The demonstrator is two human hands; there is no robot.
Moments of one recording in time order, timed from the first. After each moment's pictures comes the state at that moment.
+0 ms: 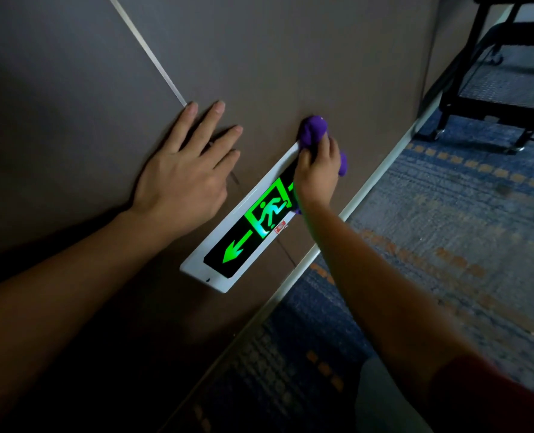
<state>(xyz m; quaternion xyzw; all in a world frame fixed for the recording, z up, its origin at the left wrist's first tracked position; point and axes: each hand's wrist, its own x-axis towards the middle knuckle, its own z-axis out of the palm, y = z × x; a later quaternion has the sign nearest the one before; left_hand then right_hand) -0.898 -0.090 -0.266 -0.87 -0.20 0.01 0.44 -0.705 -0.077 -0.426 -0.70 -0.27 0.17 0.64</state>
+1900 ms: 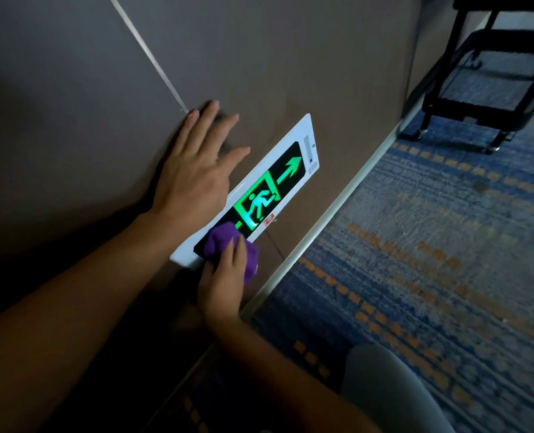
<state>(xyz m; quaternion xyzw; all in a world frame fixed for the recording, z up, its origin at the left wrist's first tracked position) -0.880 -0.110 -0.286 -0.91 -0.26 -0.10 0.30 -0.917 -0.192 -0.456 -0.67 -0.33 0.37 0.55</state>
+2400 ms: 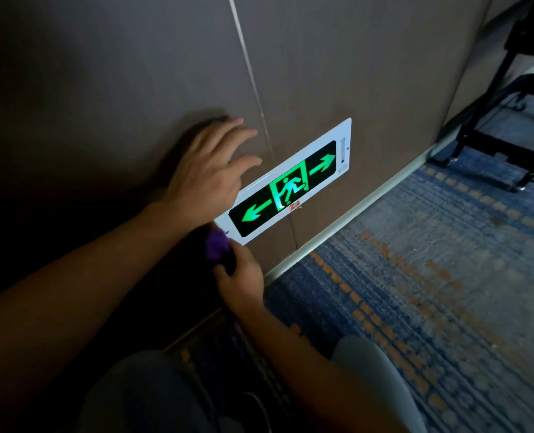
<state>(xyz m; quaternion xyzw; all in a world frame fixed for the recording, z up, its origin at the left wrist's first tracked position) -0.943 -0.182 -0.262 -0.92 -0.30 -0.12 0.23 -0.915 -0.267 -0.453 -0.59 -0.48 0.42 0.49</state>
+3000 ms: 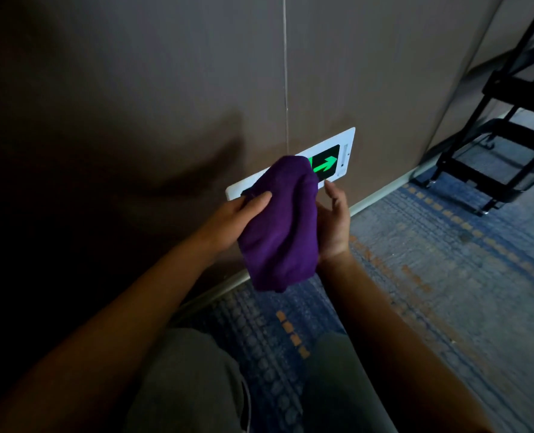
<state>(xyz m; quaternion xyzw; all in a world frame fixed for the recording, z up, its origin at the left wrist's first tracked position) -0.969 -0.279 -0.316 -0.58 -0.50 -0.32 -0.57 -0.800 -0.309 -0.341 -0.25 -0.15 0.71 0.64</state>
